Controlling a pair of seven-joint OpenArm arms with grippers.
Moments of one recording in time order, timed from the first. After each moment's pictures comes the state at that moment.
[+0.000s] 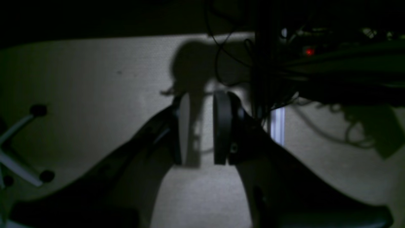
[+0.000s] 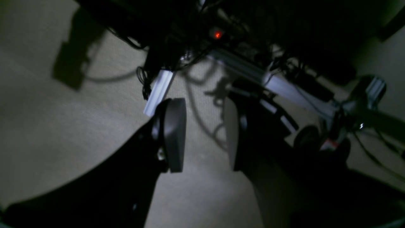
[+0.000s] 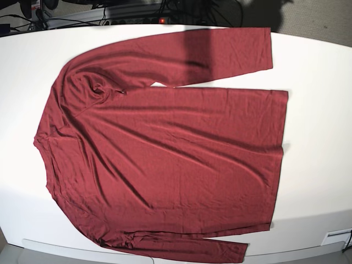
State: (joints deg) left arm 68.2 -13.0 -11.5 101.8 -9.3 -6.8 5.6; right arm -69.4 34.4 -11.6 100.3 7.8 1.3 -8.2
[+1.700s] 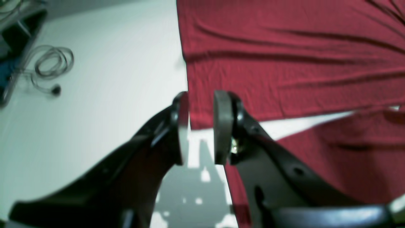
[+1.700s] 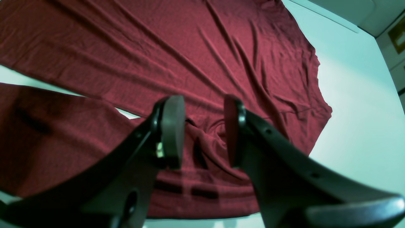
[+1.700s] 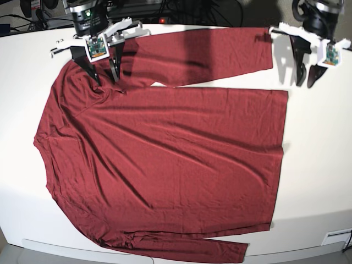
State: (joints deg) left arm 48.9 -11.9 -12.3 128.8 -9.0 -7.1 10.4; right arm -48.3 18.5 -5.9 121.8 -10.2 -6.3 -9.5
